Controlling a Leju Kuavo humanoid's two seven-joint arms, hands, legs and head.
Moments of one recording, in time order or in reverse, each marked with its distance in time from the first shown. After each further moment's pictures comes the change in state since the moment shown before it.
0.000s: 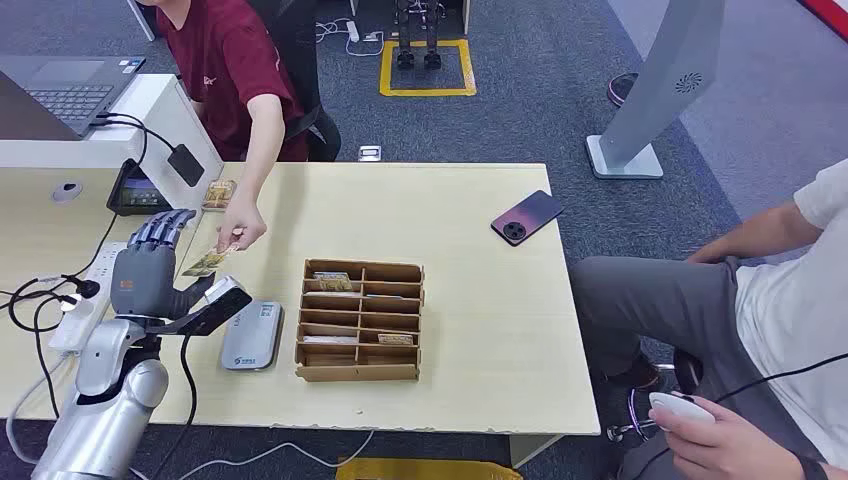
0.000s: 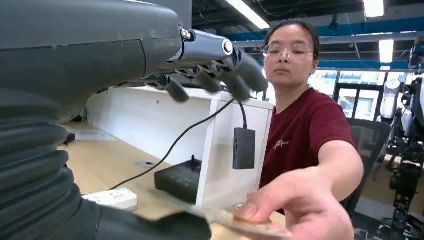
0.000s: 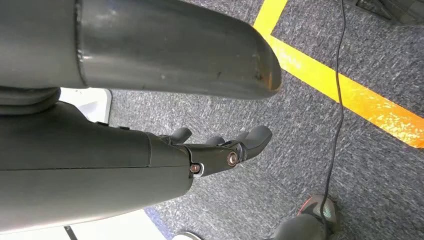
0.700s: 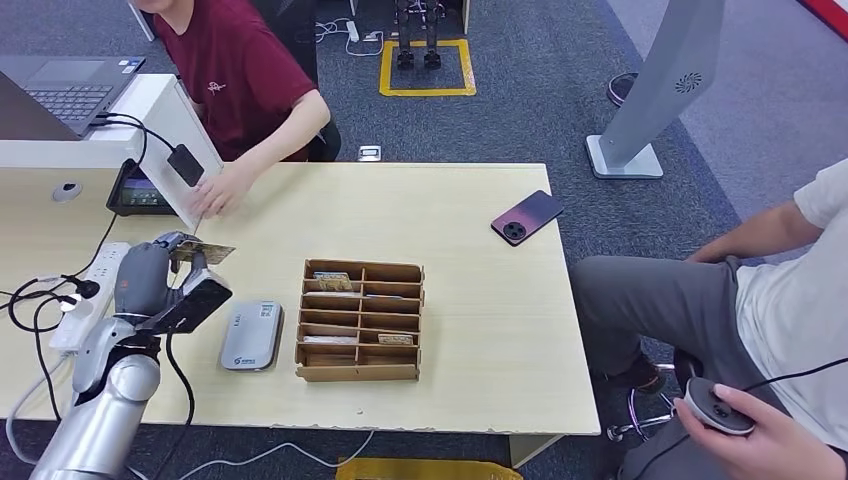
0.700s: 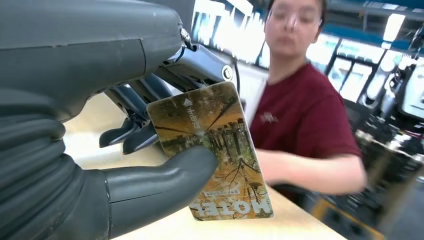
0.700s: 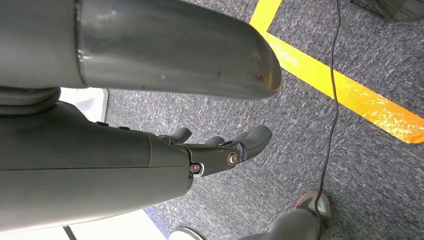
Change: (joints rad) left arm -0.002 -0.019 0.044 -0.005 0.330 -0.172 -0.101; right arm -0.005 0.002 0.011 0.000 -0.004 -0.011 0.000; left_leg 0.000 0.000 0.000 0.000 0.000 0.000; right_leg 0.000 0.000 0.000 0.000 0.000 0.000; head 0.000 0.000
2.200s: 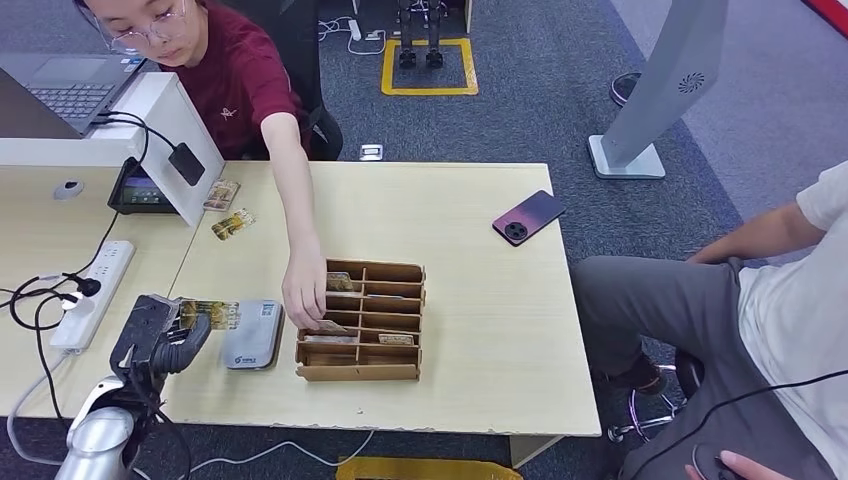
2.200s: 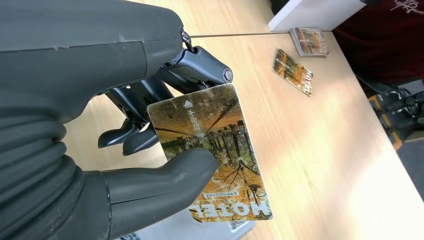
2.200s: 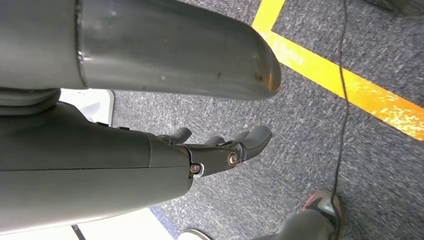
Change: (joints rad) left arm 0.206 -0.039 0.129 -0.070 0.531 -0.311 0.176; right arm 0.010 0.012 -0.001 0.000 -0.021 -0.035 0.015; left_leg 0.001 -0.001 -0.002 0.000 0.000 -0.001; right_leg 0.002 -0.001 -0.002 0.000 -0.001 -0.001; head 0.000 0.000
